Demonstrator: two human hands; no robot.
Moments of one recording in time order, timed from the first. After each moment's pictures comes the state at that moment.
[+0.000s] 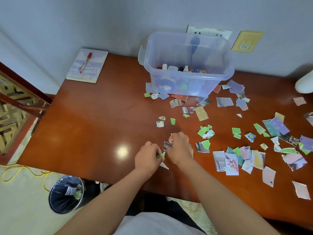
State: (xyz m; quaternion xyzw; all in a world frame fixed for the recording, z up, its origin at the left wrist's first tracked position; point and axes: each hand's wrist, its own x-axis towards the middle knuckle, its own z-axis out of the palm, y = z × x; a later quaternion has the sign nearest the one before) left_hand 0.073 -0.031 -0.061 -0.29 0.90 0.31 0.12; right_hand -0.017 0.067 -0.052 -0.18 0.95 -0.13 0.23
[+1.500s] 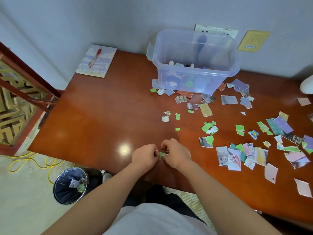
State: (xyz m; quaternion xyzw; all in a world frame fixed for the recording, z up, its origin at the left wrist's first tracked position) left_hand 0.101 -0.045 -0.059 -0.27 0.90 0.27 0.20; right_hand 0.020 0.072 -0.045 -0.30 0.90 -0.12 0.31
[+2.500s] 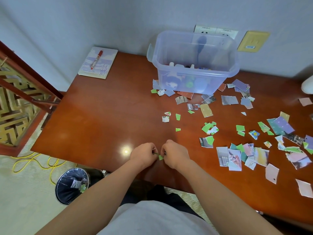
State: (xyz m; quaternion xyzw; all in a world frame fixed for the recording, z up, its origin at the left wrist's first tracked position) left_hand 0.096 -0.055 -0.059 -0.26 0.90 0.27 0.22; right_hand 0.019 0.064 -0.048 -0.35 0.88 -0.06 0.31
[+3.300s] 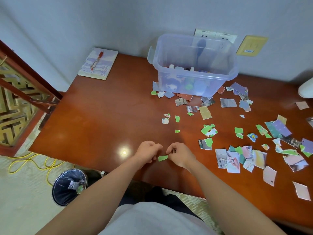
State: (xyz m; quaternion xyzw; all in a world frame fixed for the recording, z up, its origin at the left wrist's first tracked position) left_hand 0.084 -0.048 -0.043 -0.42 0.67 0.59 0.17; right_hand 0.006 0.085 -0.048 -0.14 0.87 -0.24 0.40
